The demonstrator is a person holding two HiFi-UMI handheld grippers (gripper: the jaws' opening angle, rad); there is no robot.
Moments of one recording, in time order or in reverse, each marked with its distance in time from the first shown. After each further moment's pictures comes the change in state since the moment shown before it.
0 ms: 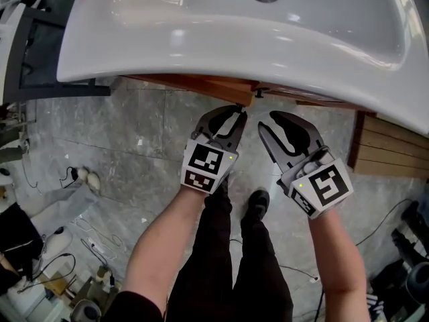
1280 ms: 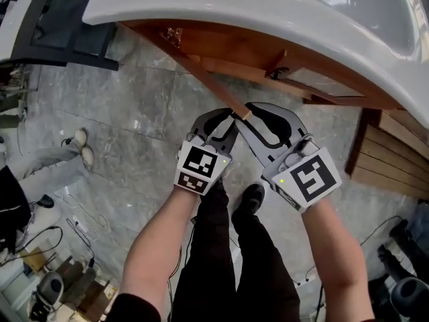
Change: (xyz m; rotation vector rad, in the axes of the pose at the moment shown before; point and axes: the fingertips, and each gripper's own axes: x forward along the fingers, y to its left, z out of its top) left arm -0.063 -0.010 -0.050 -0.021 -0.001 0.076; right arm 0.025 0.091 0.000 -0.131 0.022 0.213
